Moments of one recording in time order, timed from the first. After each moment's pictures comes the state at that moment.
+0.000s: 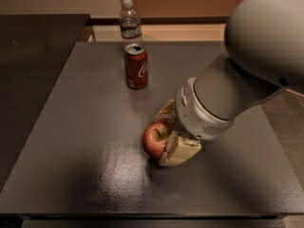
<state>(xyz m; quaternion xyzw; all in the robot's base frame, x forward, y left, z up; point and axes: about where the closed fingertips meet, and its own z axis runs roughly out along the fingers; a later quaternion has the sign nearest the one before) 0.375 -0.035 0.877 -0.72 0.65 0.11 0.21</state>
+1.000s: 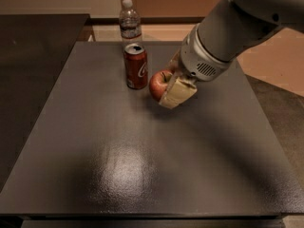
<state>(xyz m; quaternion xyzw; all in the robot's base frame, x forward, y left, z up) 0.484 -0.050 0.924 -0.63 0.73 0.08 0.26</state>
